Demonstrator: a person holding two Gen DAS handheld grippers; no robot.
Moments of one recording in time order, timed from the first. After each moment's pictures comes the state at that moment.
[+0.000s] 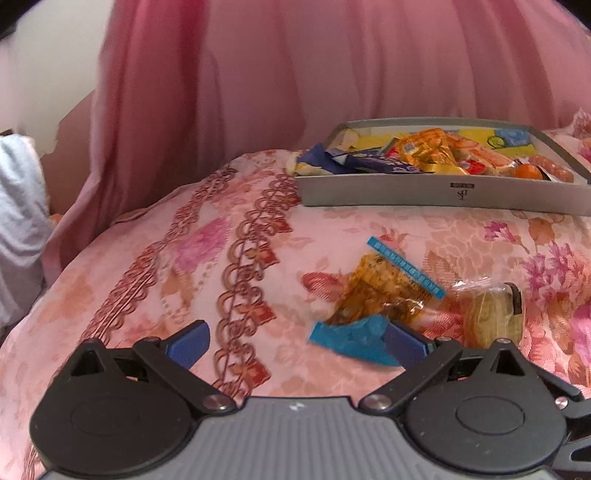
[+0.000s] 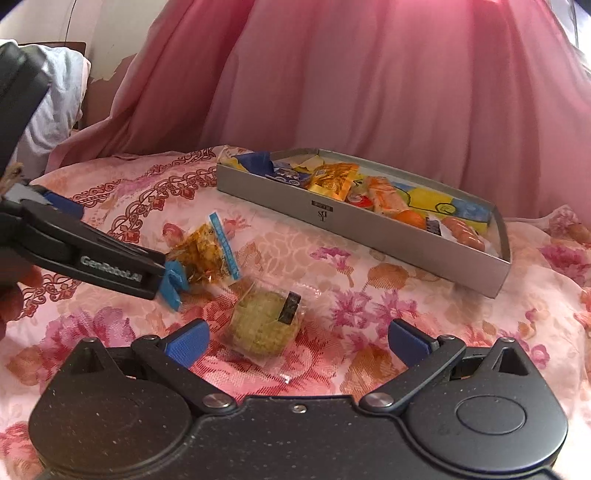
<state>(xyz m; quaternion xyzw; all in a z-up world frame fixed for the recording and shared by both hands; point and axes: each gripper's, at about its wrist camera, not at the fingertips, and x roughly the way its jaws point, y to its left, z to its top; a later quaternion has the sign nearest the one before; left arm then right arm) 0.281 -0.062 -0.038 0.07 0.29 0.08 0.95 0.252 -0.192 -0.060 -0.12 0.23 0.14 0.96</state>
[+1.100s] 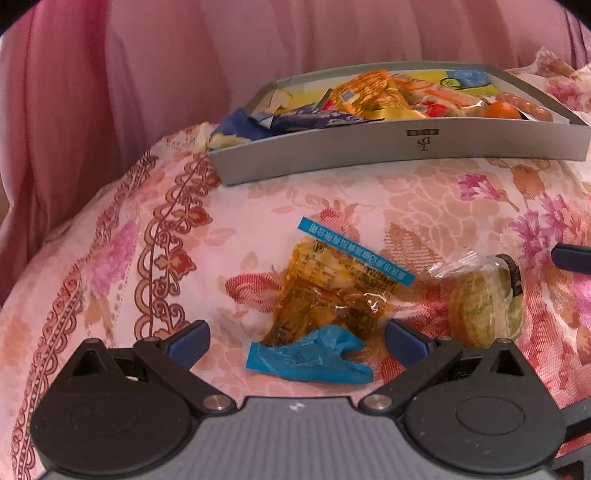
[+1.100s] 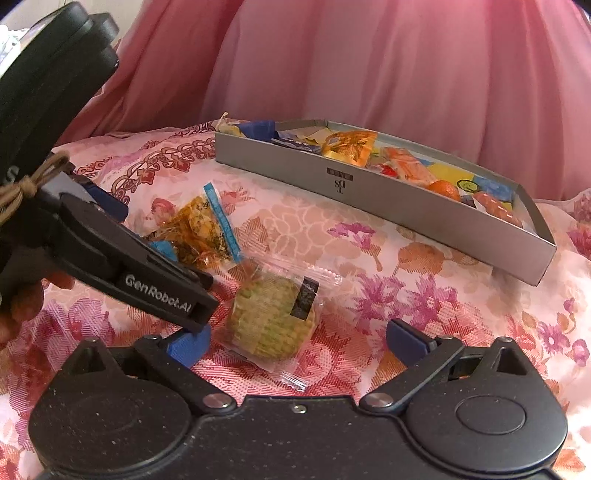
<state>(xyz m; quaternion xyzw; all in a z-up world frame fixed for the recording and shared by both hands) 0.335 -0.079 -0.061 0.12 0.36 -0.01 0.93 0.284 -0.175 -0.088 -0.12 0.26 0.14 0.95</state>
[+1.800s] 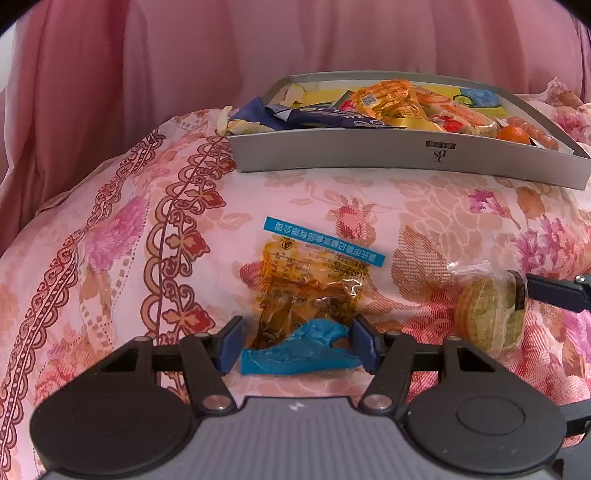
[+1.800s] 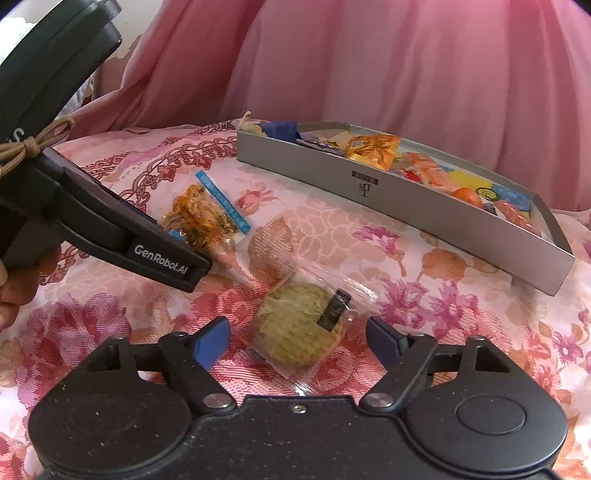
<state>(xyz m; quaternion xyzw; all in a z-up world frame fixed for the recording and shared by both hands) 0.330 -0.059 -0.058 0.07 0.36 -0.02 0.93 0.282 -0.171 -0.091 -0.13 0.26 0.17 0.94</state>
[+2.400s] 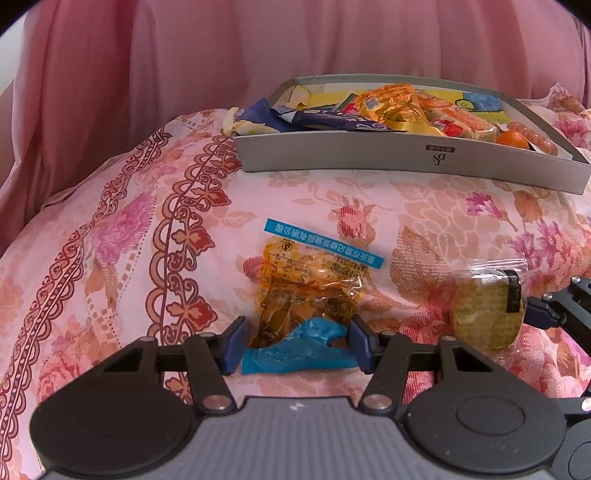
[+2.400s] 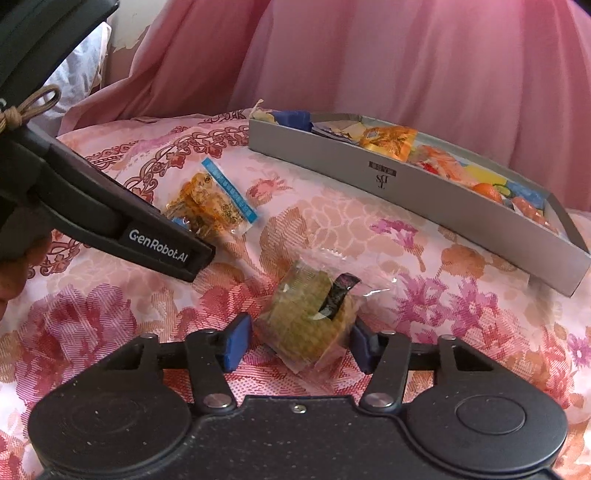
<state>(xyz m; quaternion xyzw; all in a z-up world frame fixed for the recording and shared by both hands) 0.323 -0.061 -0.054 0.06 0.37 -0.01 0.93 0.287 -0.163 -0.097 -0.14 0.27 0.18 0.94</state>
